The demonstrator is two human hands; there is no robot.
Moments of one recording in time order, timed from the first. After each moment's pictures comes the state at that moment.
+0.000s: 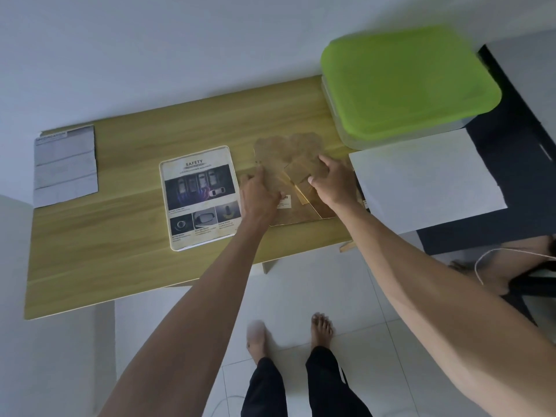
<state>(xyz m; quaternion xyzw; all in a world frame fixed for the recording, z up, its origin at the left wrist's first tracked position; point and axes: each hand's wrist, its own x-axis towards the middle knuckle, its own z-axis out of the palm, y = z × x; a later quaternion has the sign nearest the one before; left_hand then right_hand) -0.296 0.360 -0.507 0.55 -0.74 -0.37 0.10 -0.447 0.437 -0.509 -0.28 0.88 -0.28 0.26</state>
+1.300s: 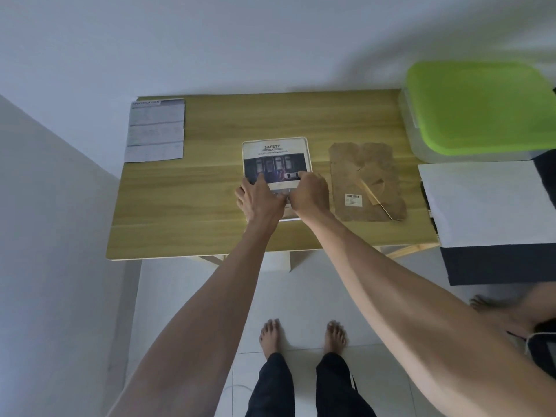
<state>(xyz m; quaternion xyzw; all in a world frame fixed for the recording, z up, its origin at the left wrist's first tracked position) -0.152 0.330 -0.494 0.66 -0.67 -0.32 0.10 -0.244 0.360 -0.493 -0.39 0.86 -0.25 0.24</state>
